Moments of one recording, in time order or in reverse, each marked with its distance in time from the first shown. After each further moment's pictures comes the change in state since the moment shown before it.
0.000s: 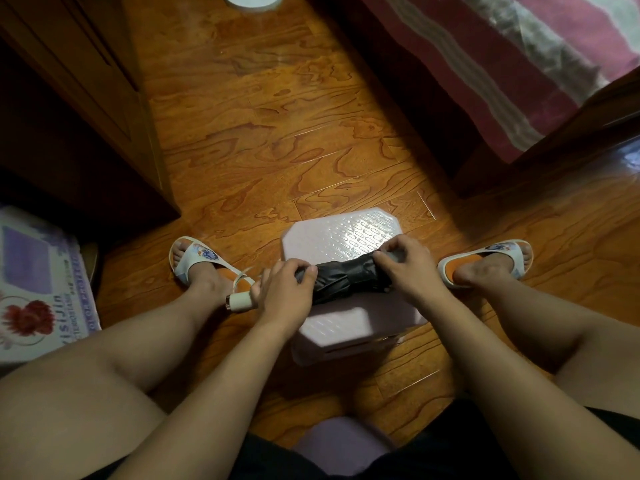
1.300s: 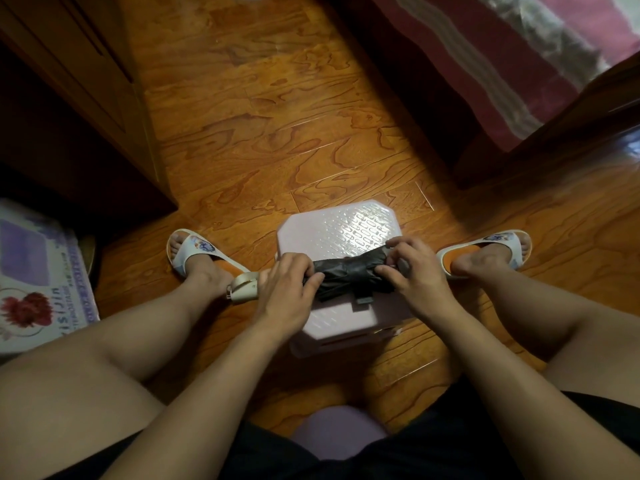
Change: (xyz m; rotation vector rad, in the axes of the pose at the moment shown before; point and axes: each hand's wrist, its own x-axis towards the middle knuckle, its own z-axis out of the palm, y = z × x) left_hand -0.015 -0.012 0.008 0.058 -0.031 0.348; right_hand -0.023 0.030 -0.015 -0.121 -0.018 -0.291
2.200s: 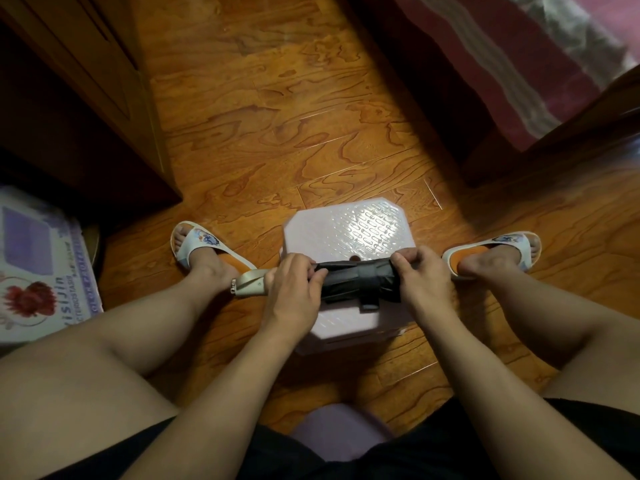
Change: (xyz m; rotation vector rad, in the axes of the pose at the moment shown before) left_hand -0.004 0.001 0.012 -0.086 0.152 -0.088; right_hand 0.005 -0.008 0.028 0.253 0.221 0.507
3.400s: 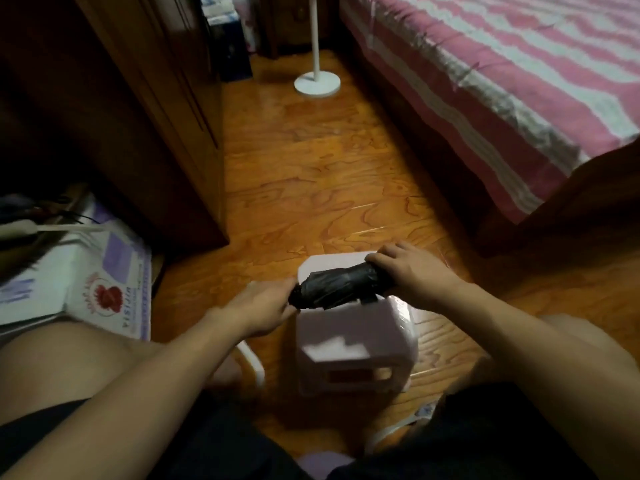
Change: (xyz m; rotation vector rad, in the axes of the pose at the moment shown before) left_hand -0.007 0.033 -0.092 0.584 -0.389 0.092; right_hand 0.043 -0.062 -0.078 -1.020 -0.366 -1.174
